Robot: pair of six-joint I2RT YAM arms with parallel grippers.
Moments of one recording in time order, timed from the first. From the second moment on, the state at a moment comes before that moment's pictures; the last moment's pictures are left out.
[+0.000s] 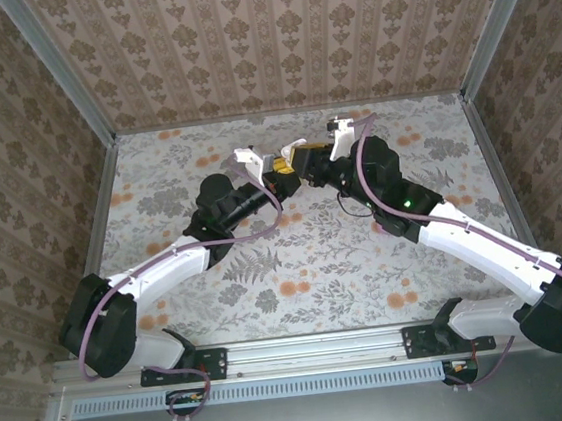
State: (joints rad) left arm -0.71 1.38 0.81 0.67 0.40 -0.25; right arm 0.69 1.23 1.11 0.00 0.05 0.57
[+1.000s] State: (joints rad) left arm -0.71 1.38 0.81 0.69 0.39 -0.27; right arm 0.69 1.29 1.14 0.05 0.04 0.57
